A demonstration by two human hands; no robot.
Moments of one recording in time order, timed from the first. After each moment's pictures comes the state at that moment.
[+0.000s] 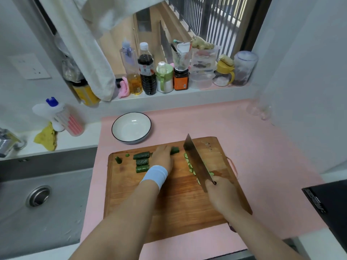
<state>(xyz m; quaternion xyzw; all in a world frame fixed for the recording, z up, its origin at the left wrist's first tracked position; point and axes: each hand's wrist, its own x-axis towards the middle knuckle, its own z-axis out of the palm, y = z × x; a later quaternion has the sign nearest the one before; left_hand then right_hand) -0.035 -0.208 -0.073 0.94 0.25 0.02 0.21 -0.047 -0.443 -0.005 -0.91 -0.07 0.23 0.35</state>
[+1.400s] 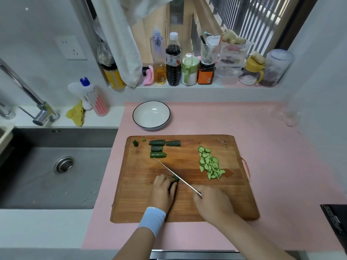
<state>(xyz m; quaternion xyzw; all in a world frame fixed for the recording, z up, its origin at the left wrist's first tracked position) -0.174 -0.280 -0.129 0.89 0.27 0.25 0.27 -0.083 -0.435 -0.020 -0.90 -0.32 0.25 0.17</state>
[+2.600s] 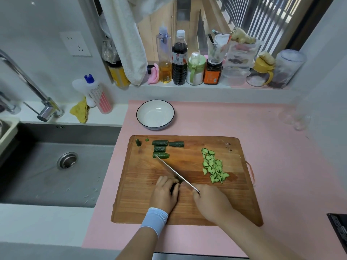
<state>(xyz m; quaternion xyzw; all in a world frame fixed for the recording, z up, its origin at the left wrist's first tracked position) -0.170 -0.279 -0.131 0.88 0.25 0.28 0.29 -0.067 -0.419 -0.025 -0.87 -0.35 0.30 0.17</state>
